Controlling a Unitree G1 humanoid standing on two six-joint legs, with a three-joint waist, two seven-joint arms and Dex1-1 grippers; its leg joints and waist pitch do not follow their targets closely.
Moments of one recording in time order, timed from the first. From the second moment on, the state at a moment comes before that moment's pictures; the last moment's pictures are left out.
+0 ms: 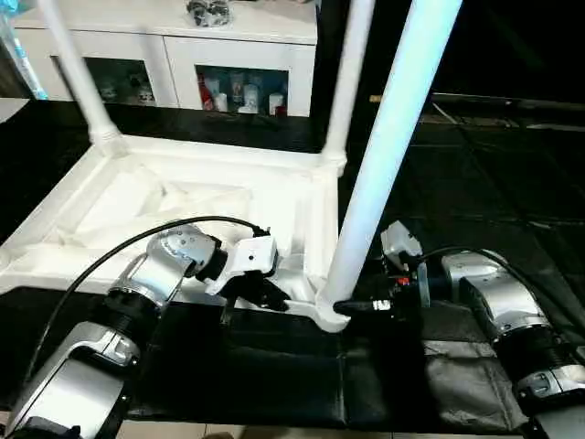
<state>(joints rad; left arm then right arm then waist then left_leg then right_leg) -0.67 0.42 -0.41 0.64 0.07 -0.06 -1.46 -0.51 -0.41 0.20 0.56 0.20 0.16 1.44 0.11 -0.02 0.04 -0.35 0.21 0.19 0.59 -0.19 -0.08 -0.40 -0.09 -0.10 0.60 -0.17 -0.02</state>
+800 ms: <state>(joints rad) -0.69 0.34 -0.35 0.66 0.08 0.12 -1.30 -0.40 -0.34 0.09 0.47 0.22 0.23 1.21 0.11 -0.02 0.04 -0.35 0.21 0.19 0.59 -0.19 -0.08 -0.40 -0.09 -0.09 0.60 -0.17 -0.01</state>
